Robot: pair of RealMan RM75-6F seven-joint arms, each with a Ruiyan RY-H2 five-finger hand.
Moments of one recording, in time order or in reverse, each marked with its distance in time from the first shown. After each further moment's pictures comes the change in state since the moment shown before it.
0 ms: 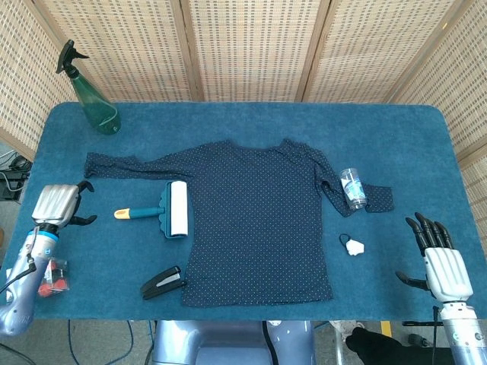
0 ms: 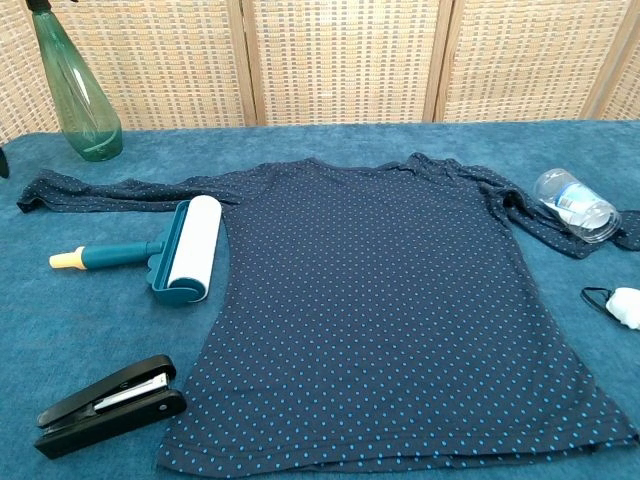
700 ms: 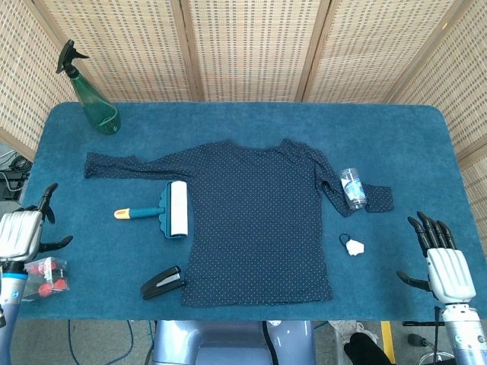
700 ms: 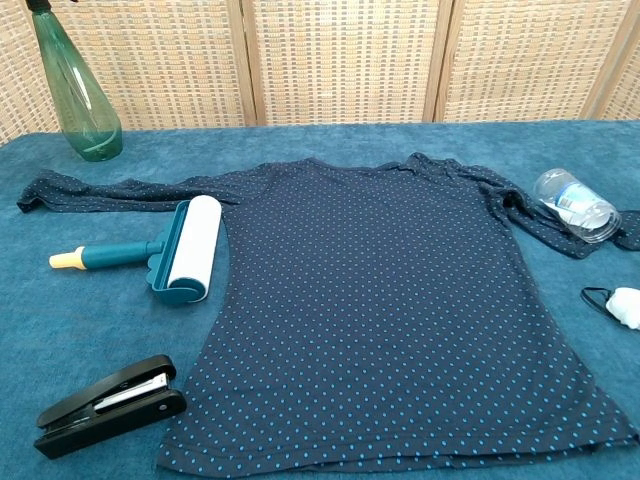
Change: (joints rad) left arm 0.247 0.068 0.043 -0.140 0.236 0.341 -0.110; right arm -0.009 0.010 -0.001 -0.012 -0.018 0.027 -0.001
